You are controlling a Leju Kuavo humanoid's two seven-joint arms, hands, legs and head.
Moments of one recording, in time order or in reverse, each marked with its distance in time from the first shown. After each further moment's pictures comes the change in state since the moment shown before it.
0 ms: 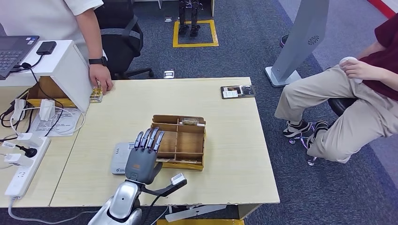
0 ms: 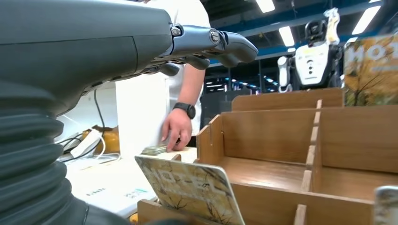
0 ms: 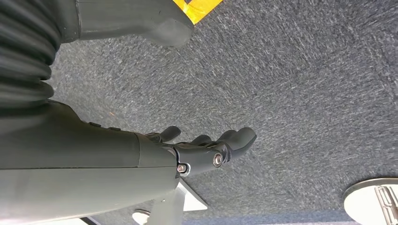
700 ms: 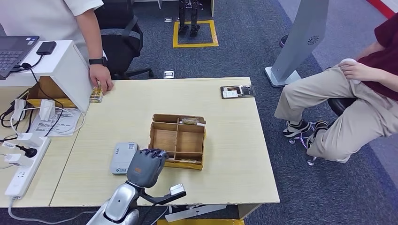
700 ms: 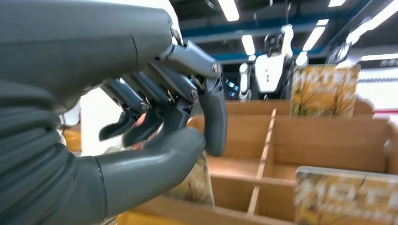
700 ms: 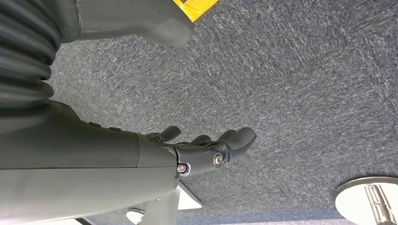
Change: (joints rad) left arm 0.011 0.021 0.003 -0.002 0.134 0.028 -0.224; right arm -0.001 -0.001 0.000 0.000 0.011 0.000 -0.017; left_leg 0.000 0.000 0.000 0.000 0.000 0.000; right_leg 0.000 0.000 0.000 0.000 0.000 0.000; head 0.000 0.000
